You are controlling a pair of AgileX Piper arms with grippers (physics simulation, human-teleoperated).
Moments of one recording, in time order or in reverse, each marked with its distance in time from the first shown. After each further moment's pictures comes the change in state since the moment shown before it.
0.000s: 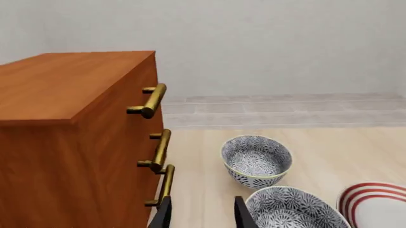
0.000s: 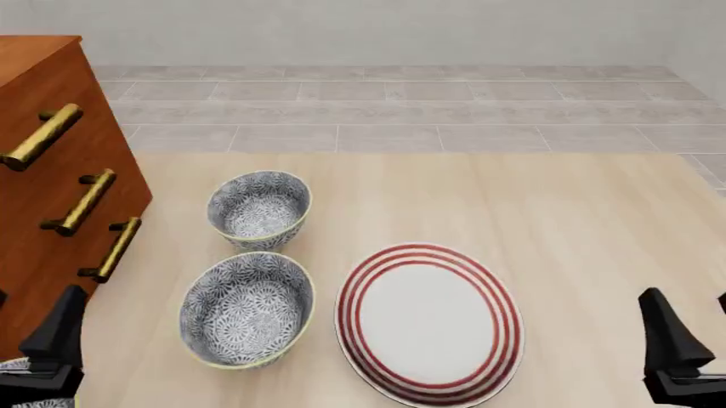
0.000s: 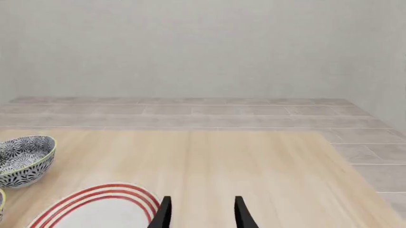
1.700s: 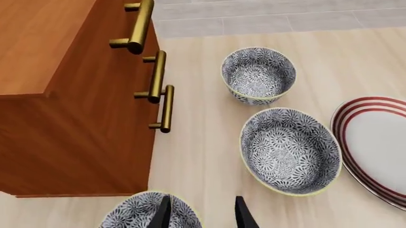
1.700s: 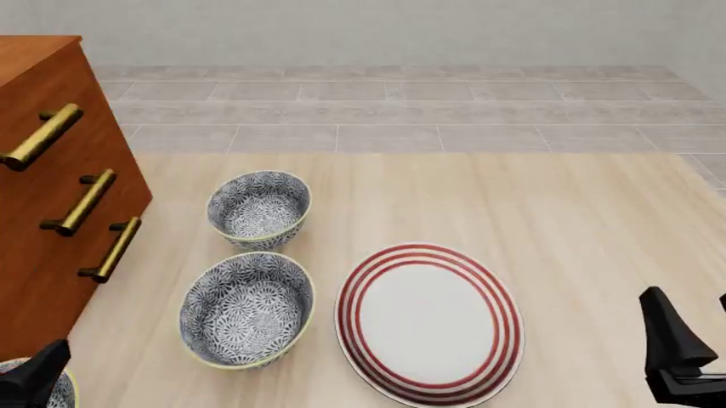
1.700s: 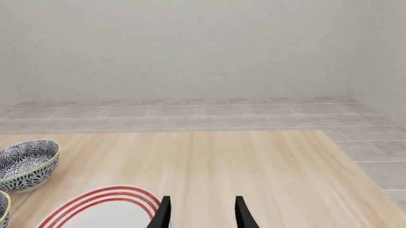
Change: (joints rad) left arm 0.009 0.007 -0.358 0.846 0.034; right arm 0.001 -0.004 -0.005 0.006 0.027
